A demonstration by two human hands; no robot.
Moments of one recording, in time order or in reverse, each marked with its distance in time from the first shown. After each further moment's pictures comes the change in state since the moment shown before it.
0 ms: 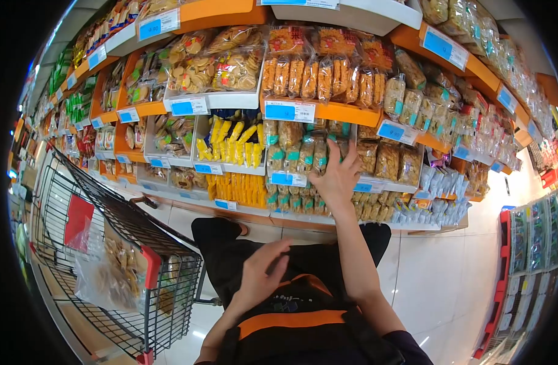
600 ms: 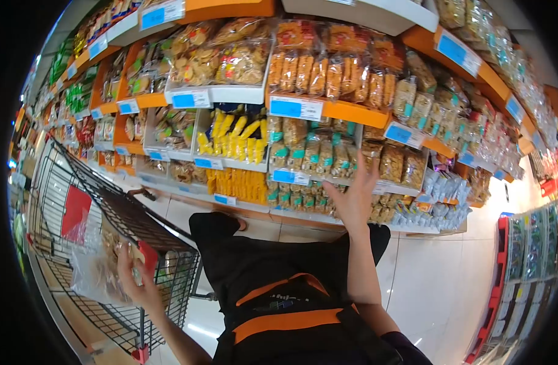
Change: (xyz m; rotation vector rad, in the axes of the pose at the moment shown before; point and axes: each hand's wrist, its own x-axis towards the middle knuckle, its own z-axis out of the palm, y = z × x) left_hand -0.092 -0.023 -0.185 0.920 0.755 -0.083; right_hand -0.025 0.019 -0.040 0.286 0.029 -0.008
